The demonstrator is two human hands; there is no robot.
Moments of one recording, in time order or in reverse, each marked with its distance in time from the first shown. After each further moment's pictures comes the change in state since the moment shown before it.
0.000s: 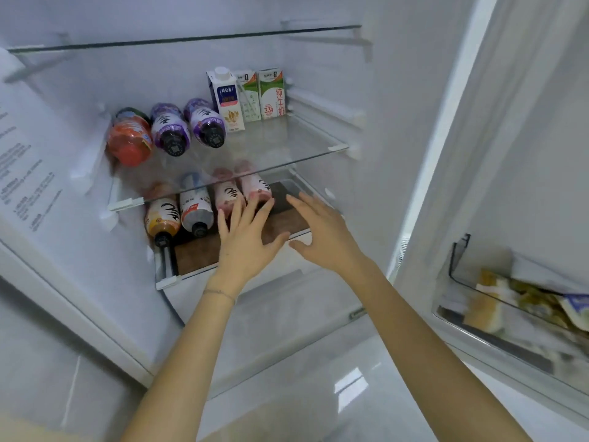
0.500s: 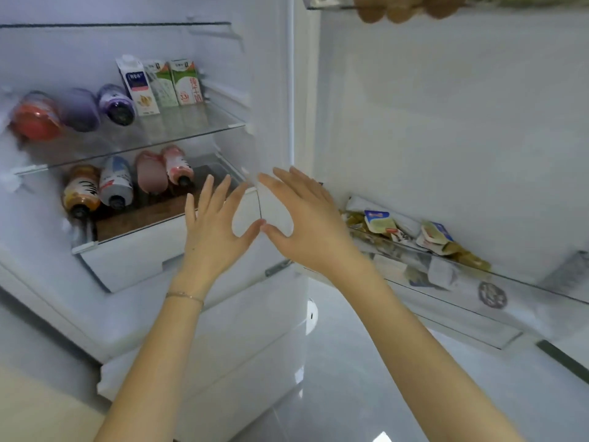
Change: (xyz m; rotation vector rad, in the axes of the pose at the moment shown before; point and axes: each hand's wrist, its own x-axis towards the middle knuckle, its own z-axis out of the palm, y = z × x) left_hand -0.094 0.165 -0.039 -0.127 0.087 0.113; right_hand -0.187 -0.022 -0.158 -0.114 0.123 -0.014
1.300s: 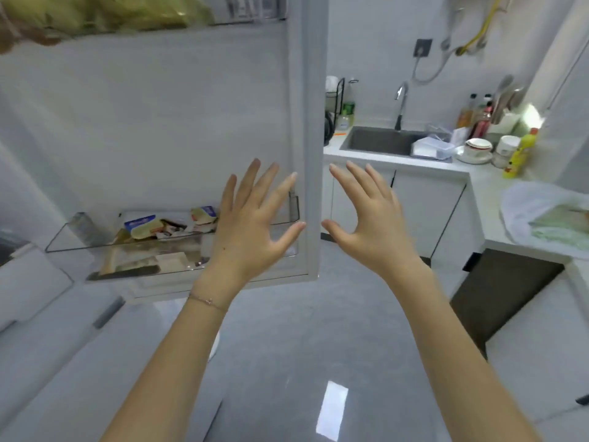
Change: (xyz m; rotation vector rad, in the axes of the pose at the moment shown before) left_hand -0.049 0.347 0.031 -0.309 -0.105 0.784; right_hand -0.293 0.104 -0.219 -0.358 0.362 0.682
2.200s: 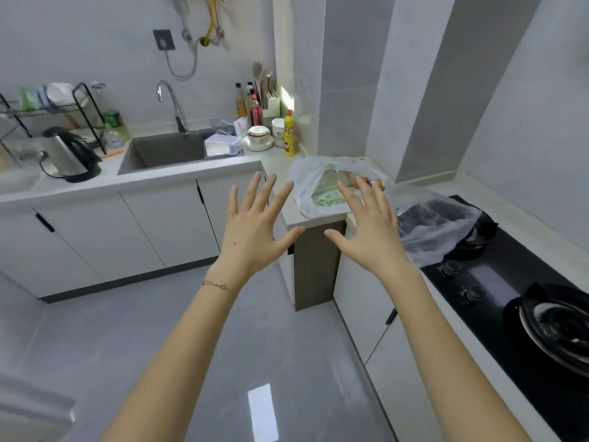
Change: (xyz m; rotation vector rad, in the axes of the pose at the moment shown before) left_hand 0.202 0.338 0.250 -0.310 -0.211 0.472; right_hand -0.108 0.345 -0.181 -0.442 0.099 0.742
